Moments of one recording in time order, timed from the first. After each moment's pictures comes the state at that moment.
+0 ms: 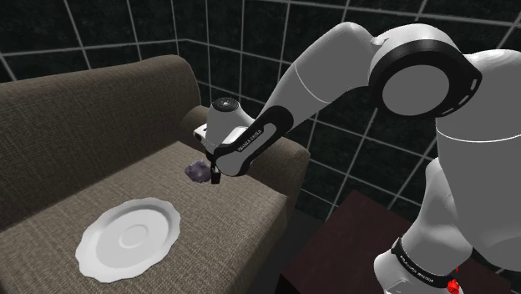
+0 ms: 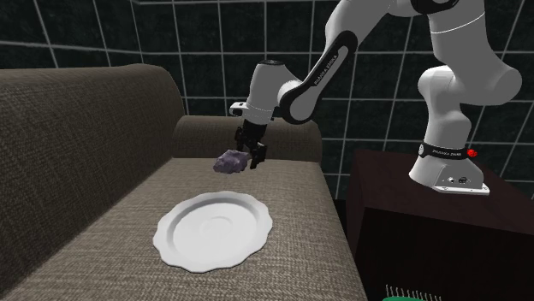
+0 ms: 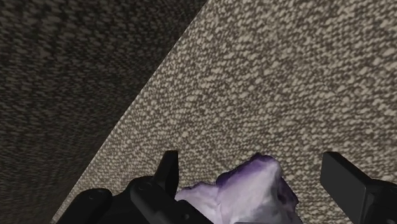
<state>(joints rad) 0.60 0.55 -0.29 -1.98 -0.03 2.77 -0.58</state>
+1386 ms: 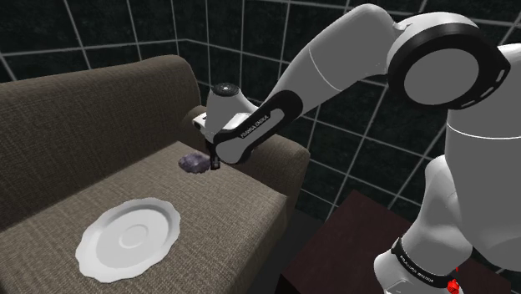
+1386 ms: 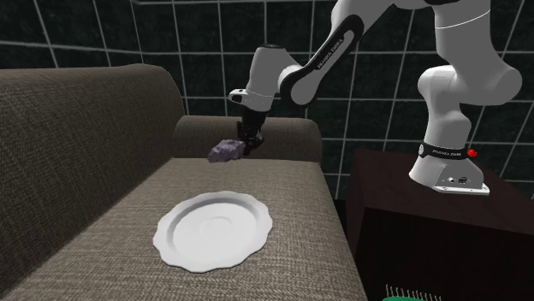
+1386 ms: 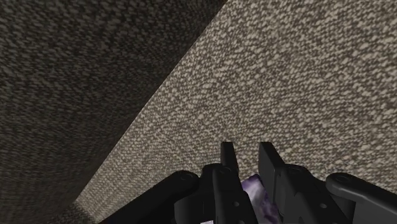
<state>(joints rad) 0.61 0.47 -0.31 -1.98 -0.05 2.70 -0.58</state>
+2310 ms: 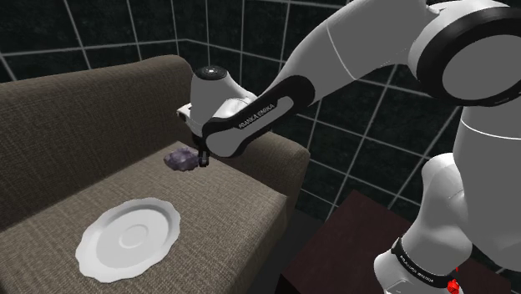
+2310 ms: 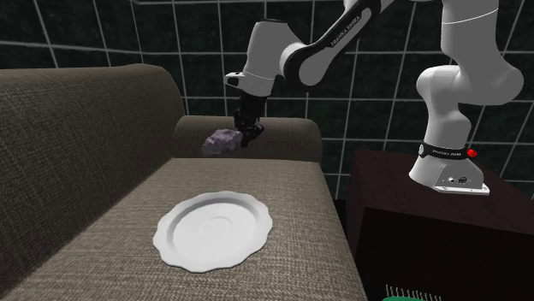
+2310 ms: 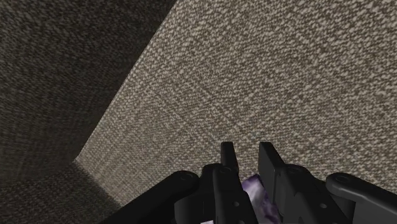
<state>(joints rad) 0.71 0.39 -0.32 -1.95 -0.10 2.57 -0.48</state>
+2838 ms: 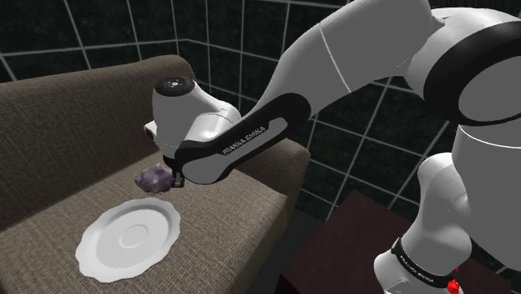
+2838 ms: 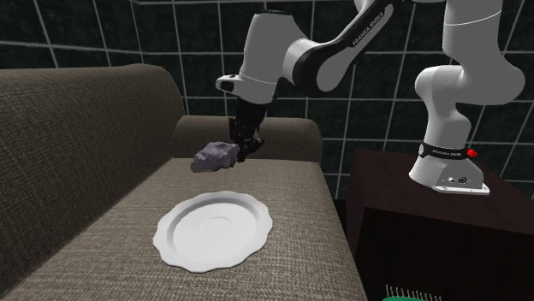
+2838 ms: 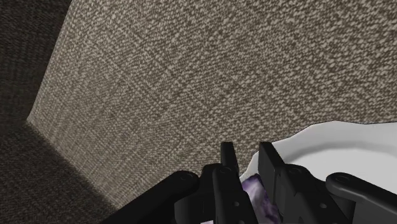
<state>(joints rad) 0.84 0.44 -0.30 -1.86 -0.14 2.50 -0.29</state>
